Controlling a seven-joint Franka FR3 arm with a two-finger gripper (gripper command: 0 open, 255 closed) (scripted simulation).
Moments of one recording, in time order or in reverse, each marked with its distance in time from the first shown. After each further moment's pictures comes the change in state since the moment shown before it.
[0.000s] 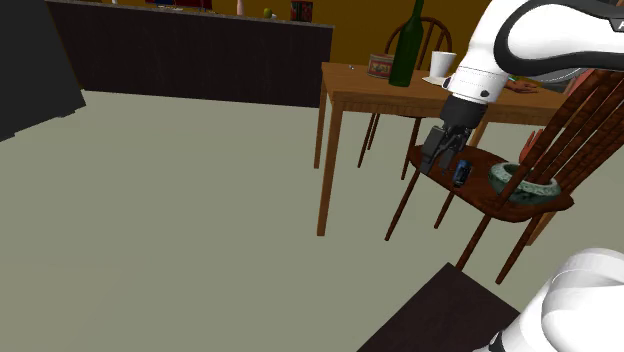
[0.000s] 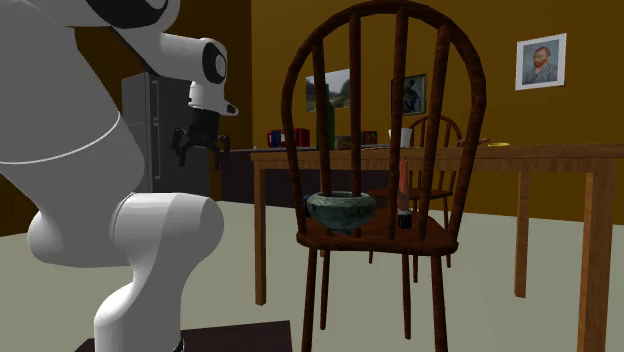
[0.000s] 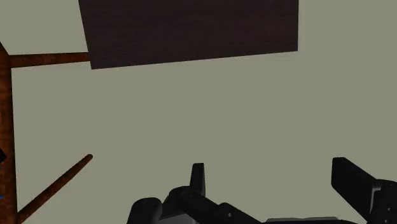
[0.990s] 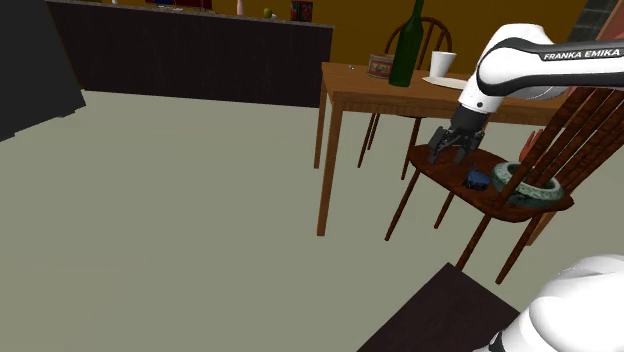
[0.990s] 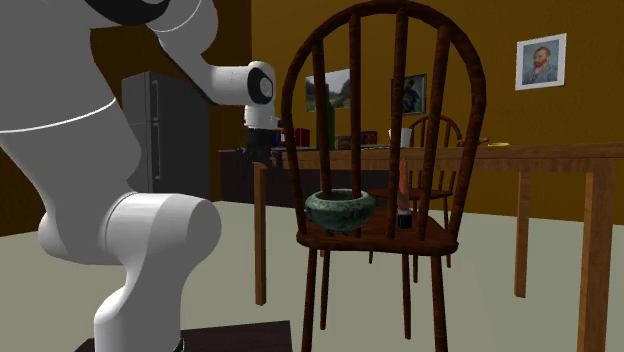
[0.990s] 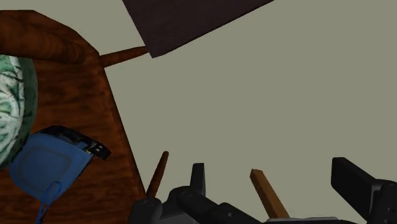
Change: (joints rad) arm -0.187 0.176 -0.148 0.007 -0.128 0.221 0.048
